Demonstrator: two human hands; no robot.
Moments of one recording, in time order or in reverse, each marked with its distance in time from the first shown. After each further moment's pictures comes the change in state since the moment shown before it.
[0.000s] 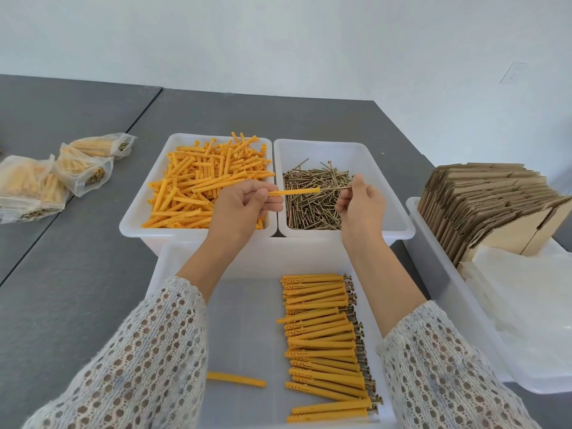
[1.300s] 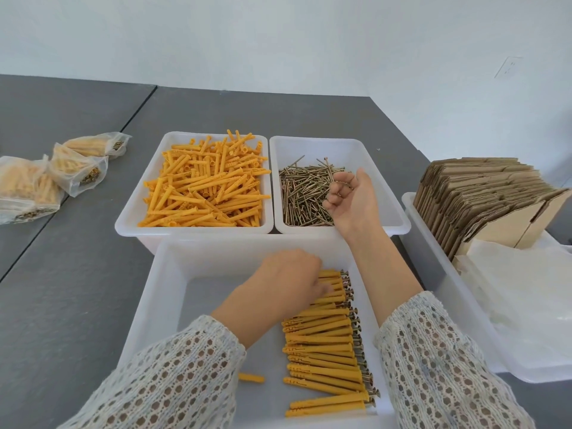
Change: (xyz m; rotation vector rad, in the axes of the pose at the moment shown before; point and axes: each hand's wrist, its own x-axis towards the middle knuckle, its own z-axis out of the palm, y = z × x) left_hand -0.063 0.012 0.056 1.181 -0.716 0.123; right_hand 0.009 -0.003 -0.003 0.243 -0.248 0.211
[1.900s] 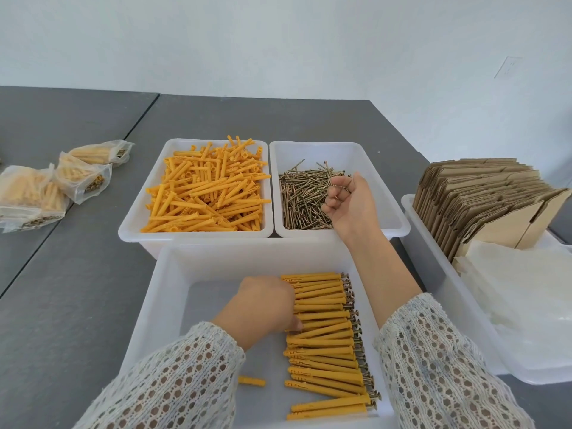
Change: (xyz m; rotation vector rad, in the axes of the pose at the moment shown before) left_hand -0.010 -0.006 0.009 0.163 -0.448 -0.256; right_hand 0.002 0.001 -0.002 -0.022 -0.007 -0.008
